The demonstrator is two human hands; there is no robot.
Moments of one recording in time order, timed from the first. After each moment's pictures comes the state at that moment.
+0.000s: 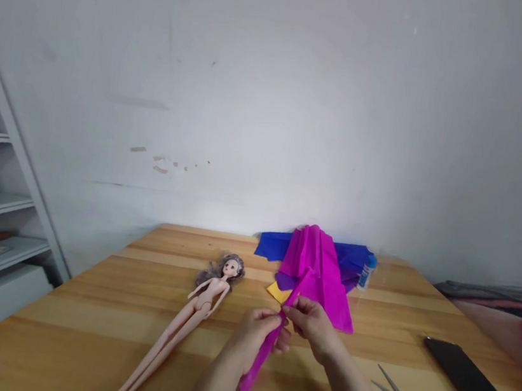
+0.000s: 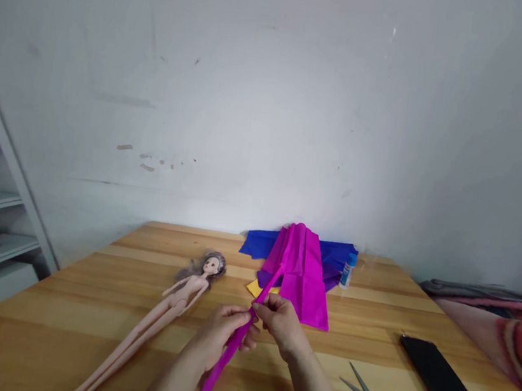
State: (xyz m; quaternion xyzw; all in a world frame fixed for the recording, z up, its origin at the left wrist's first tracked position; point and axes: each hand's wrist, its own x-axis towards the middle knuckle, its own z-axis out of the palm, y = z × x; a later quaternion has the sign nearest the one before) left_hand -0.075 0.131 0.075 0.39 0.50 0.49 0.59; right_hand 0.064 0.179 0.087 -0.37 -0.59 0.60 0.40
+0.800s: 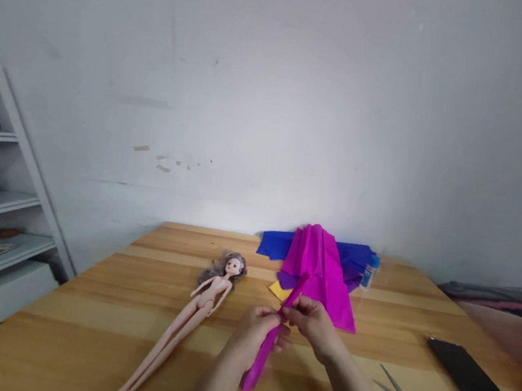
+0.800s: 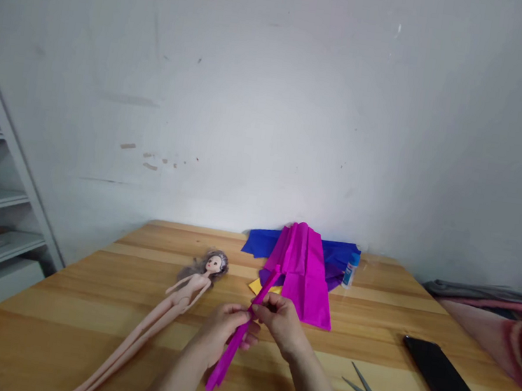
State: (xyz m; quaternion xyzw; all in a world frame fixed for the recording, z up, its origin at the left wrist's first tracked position) left_hand -0.077 0.134 0.071 0.37 0.52 0.50 0.59; right_hand 0.063 0.179 0.080 -0.32 -0.60 0.59 0.42
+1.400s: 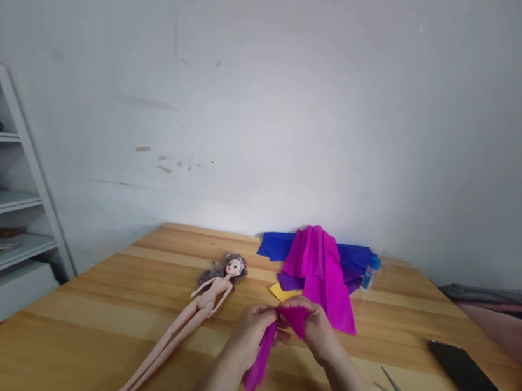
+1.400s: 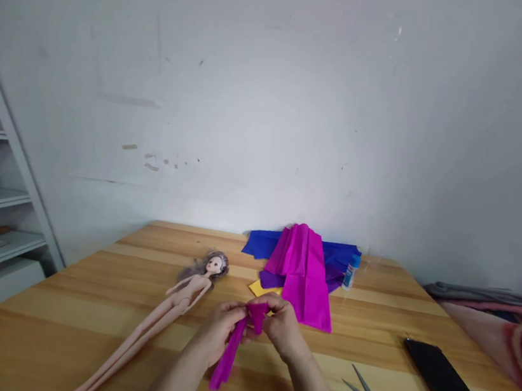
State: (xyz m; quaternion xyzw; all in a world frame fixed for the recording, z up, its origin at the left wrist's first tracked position) left_hand -0.075 0.134 0.076 0.33 0.46 0.57 0.60; right_hand 0.062 0.176 0.085 -0.30 -0.66 0.52 0.46
